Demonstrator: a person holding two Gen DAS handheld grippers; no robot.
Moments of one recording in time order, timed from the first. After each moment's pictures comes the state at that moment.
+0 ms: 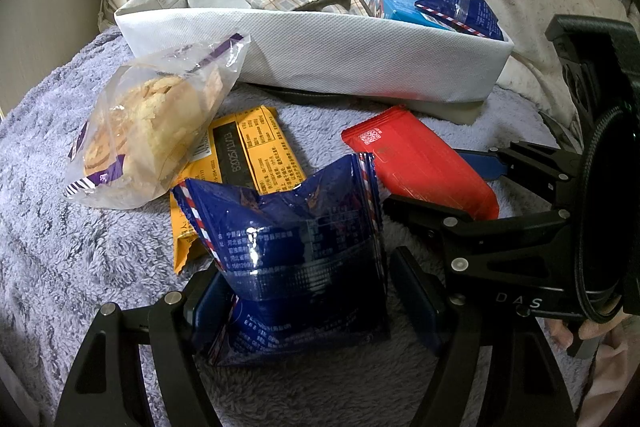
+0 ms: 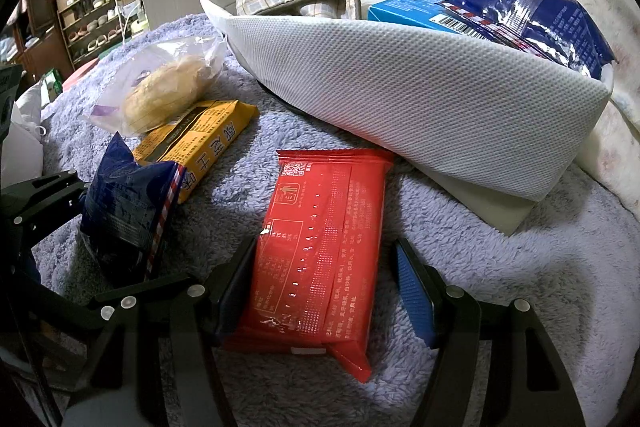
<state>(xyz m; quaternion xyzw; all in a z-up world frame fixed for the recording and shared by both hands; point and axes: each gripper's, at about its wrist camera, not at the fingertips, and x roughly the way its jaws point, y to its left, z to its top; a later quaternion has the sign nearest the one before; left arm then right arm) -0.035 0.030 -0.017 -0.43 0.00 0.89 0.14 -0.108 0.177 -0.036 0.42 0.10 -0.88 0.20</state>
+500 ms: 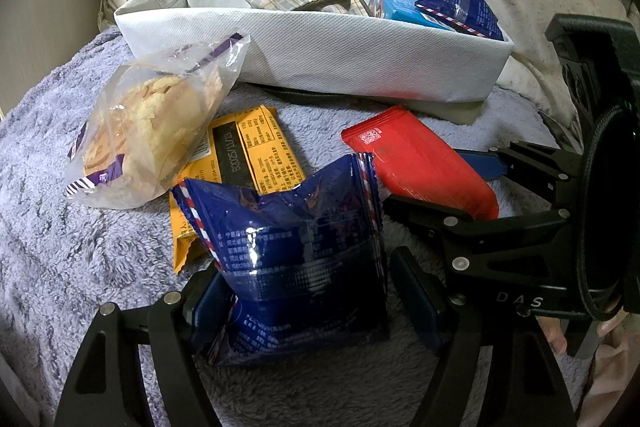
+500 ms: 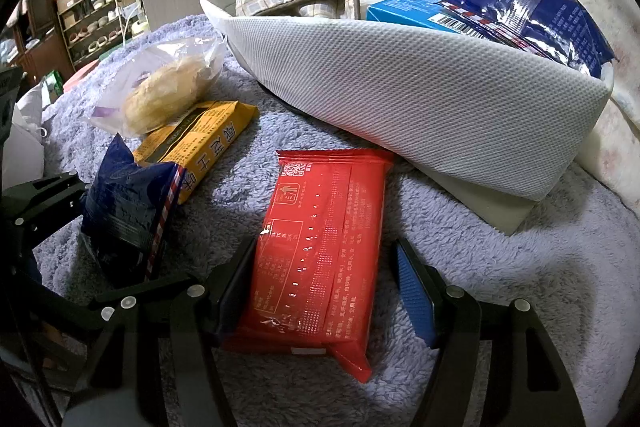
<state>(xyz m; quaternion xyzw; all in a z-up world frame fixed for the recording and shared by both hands) -0.035 0.028 -0.017 -0.43 0.00 0.89 0.15 -0.108 0.172 -0.036 0.42 0.10 -0.88 0.20</state>
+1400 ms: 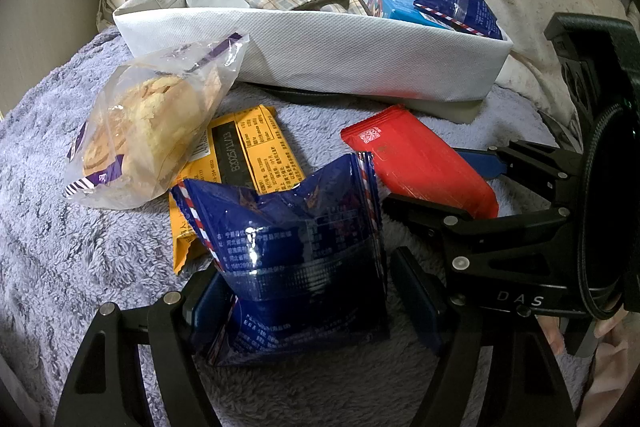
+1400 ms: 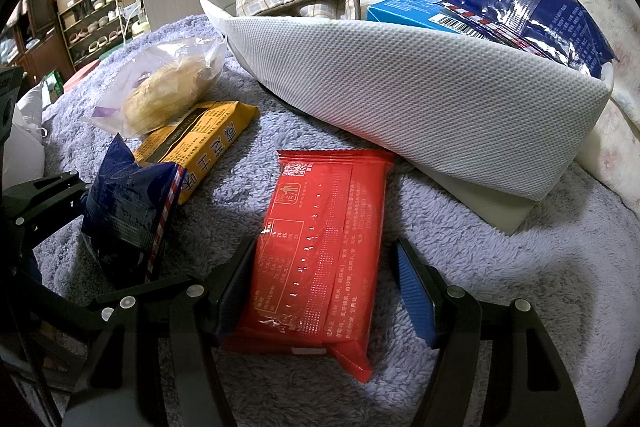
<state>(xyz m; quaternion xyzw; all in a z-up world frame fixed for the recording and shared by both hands) -0.034 0.029 -0.017 -0.43 0.00 0.89 0.15 -0.110 0.169 -0.038 0.42 0.10 -0.88 0.21</state>
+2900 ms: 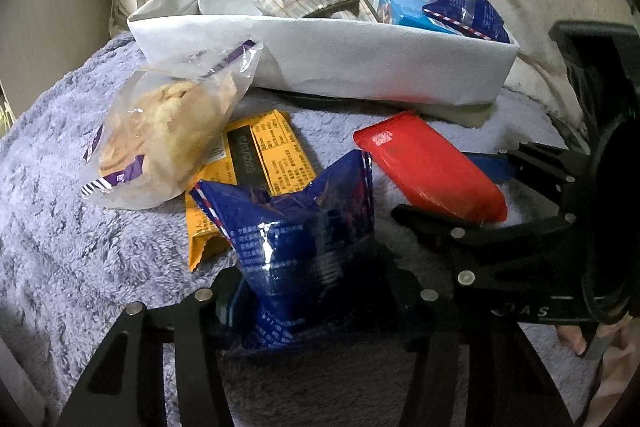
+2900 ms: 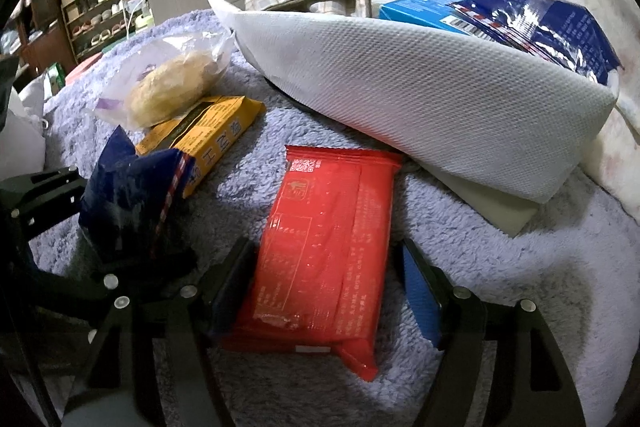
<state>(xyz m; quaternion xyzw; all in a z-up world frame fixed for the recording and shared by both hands) -0.027 0.032 -0.013 -0.43 0.01 0.90 0.12 -0.107 0.135 -0.039 0.42 0.12 -0.88 0.21</state>
